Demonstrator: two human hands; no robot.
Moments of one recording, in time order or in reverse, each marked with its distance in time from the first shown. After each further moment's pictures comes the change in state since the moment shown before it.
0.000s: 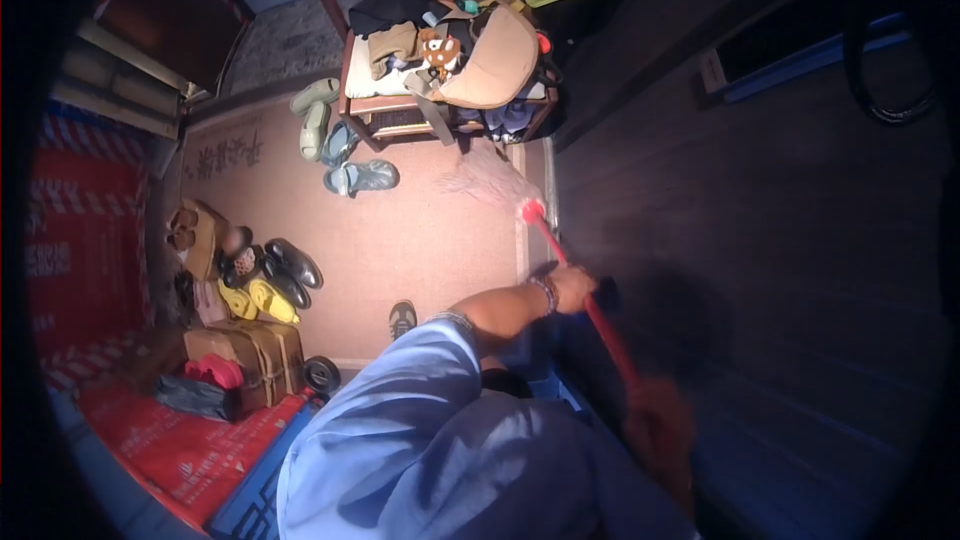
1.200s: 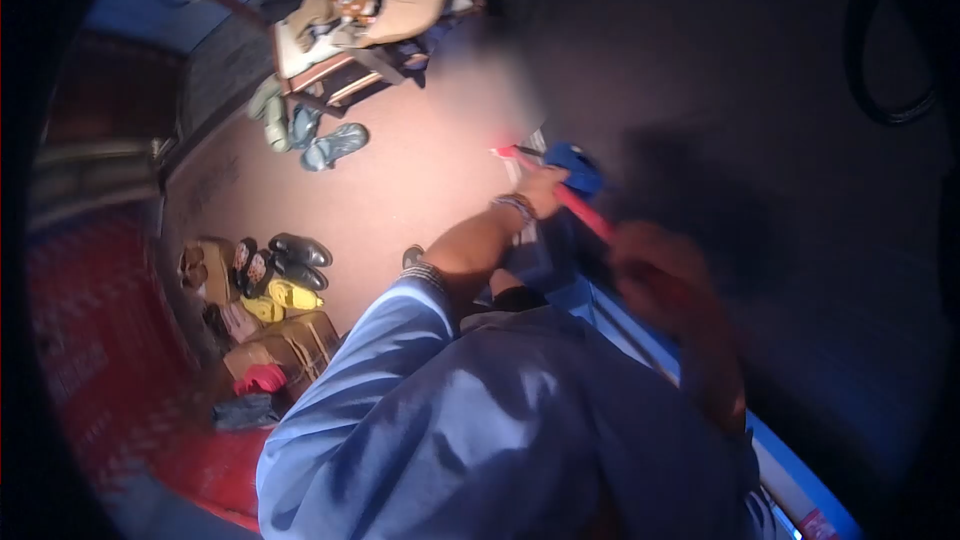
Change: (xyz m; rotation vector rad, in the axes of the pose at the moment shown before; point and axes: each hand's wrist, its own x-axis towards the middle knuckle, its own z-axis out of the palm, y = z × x) left_hand -0.031 0.025 0.024 -0.390 0.272 -0.062; right_hand 0.000 0.012 -0.004 0.023 -0.004 -0.194
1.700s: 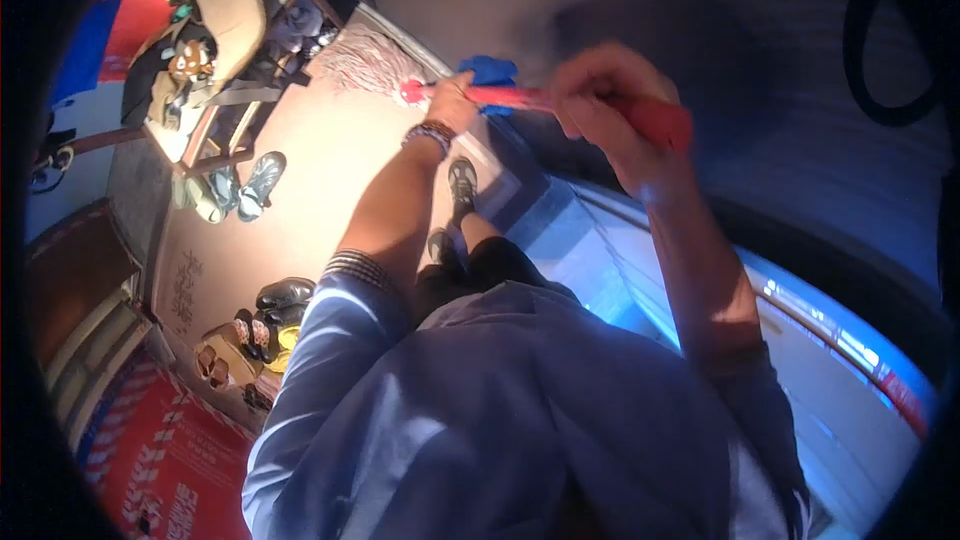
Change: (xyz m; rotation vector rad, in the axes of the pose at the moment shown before) left_hand 0.035 -0.036 0.054 -0.139 -0.167 -0.086; right_hand -0.047 0.042 0.001 0.532 0.422 0.270
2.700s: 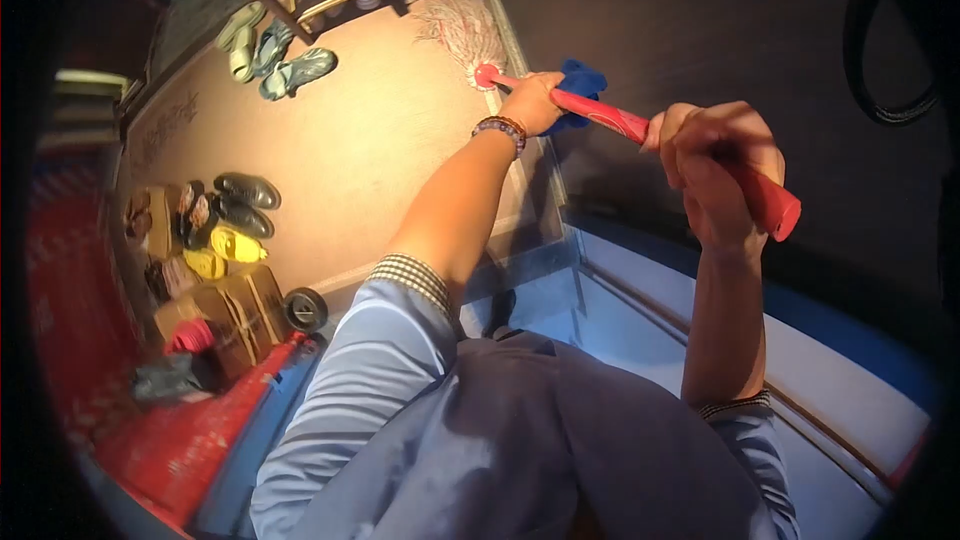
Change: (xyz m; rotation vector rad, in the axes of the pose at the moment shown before) left_hand -0.098 -0.026 0.055 -0.090 0.342 0.163; right_hand -0.111 0.053 0.039 -0.107 -0.278 -0.371
